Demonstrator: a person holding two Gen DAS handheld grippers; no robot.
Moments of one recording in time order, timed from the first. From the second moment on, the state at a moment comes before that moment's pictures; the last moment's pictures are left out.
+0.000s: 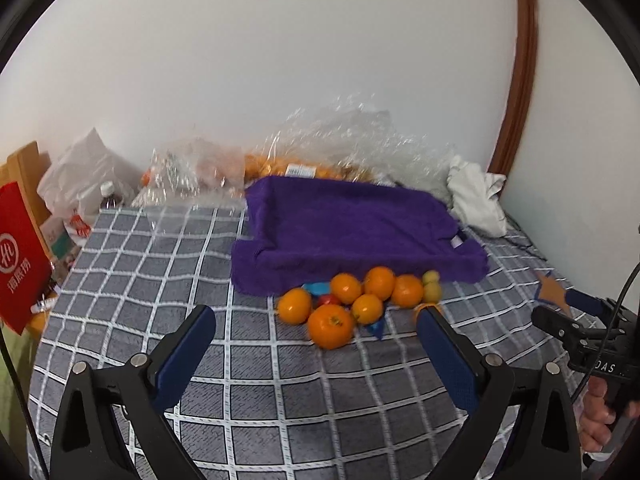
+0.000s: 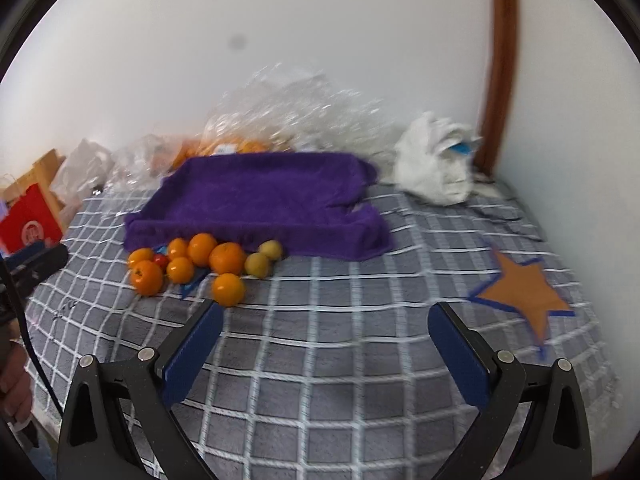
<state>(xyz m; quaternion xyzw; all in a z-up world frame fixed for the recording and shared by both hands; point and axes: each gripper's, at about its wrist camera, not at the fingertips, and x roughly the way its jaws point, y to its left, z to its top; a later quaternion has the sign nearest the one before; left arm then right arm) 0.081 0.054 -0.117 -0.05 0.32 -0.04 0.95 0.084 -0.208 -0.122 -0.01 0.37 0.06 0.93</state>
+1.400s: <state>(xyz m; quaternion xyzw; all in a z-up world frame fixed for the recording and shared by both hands) 0.154 0.035 -0.198 -0.09 0.41 -0.06 0.91 0.123 -0.201 -0.206 0.00 0.43 0.13 0.89</state>
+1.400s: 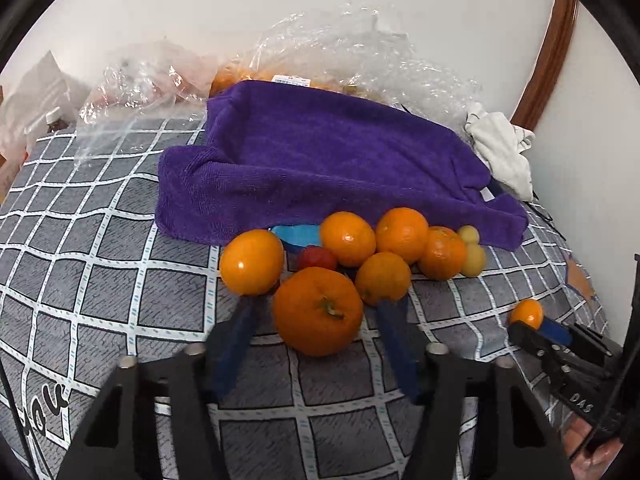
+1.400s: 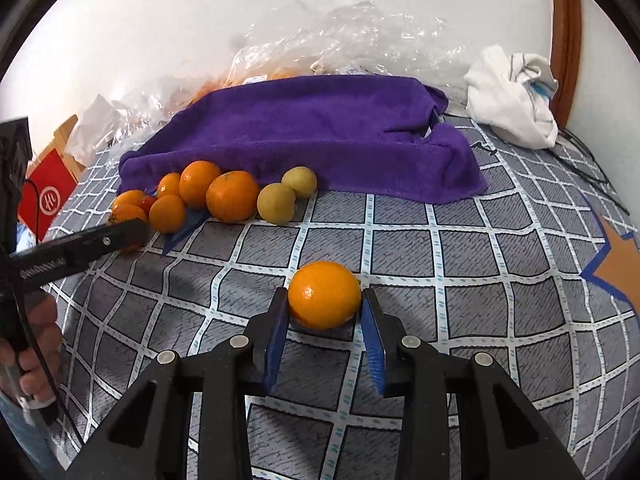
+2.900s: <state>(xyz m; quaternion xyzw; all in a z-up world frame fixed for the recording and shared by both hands) 0.109 0.059 -0.137 -0.16 0.29 -0.12 0.93 0.088 -0.222 -0.143 0.04 0.39 0.11 0.91</state>
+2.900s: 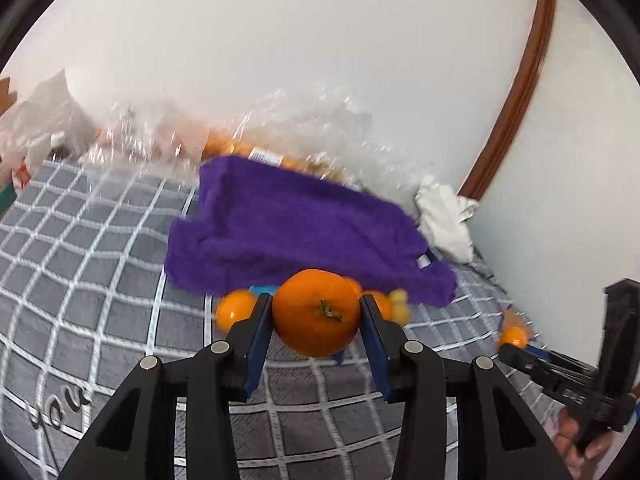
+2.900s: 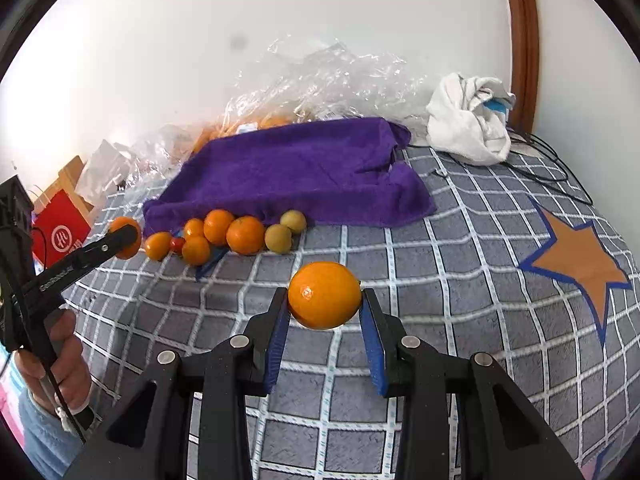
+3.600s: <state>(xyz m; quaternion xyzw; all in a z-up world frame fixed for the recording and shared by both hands) 0.209 0.040 -0.016 -0.08 0.26 -0.05 0.96 0.227 -0.226 -0.056 0.01 0.33 0.11 0.94</state>
